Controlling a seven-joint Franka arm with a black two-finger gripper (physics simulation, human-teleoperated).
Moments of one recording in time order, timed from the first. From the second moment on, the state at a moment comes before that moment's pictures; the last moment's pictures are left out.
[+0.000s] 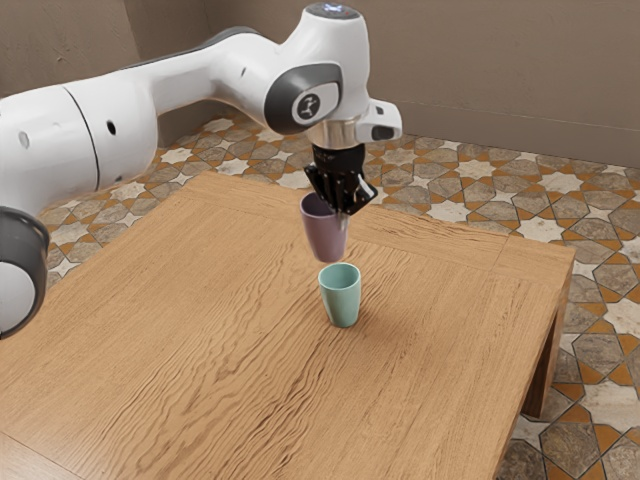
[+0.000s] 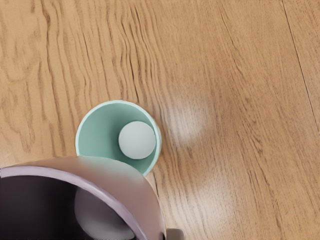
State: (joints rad) arm -0.24 0.45 -0.12 -1.26 0.17 1.74 -0.12
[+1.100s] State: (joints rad) arm -0.21 0.57 -0.18 -1.16 0.24 1.72 -0.13
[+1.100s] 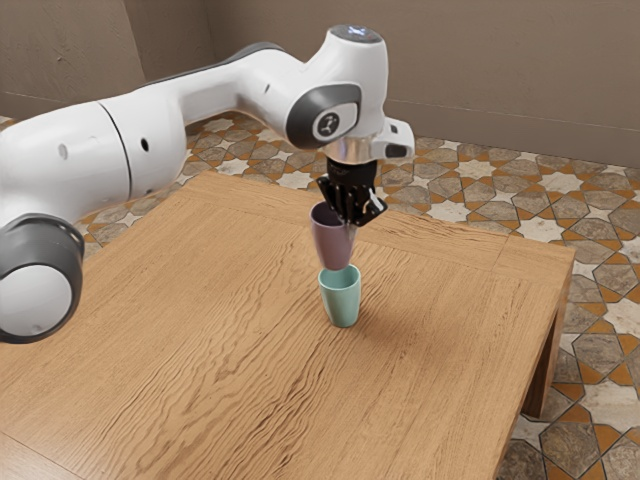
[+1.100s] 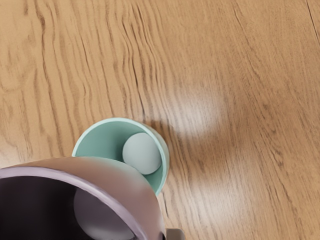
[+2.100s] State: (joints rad) arm -0.16 0.66 -0.24 -1.11 0.29 1.73 -0.13
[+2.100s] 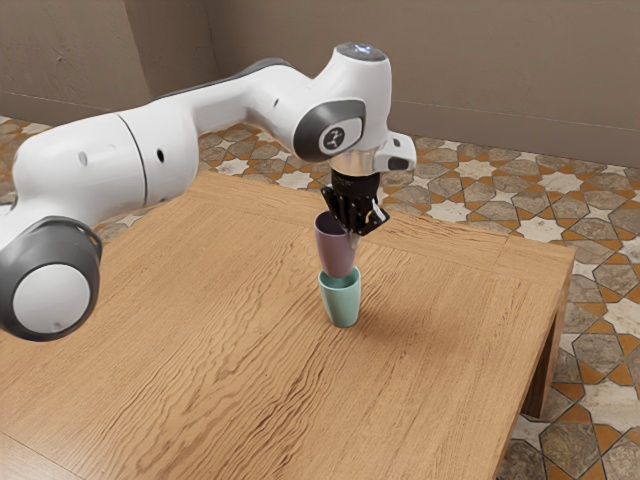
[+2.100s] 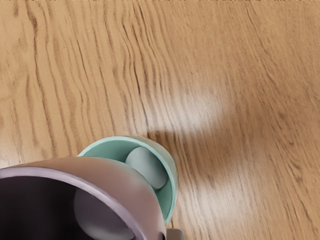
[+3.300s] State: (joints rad) arm -0.14 0.67 -0.24 -1.11 0.29 1.73 -0.14
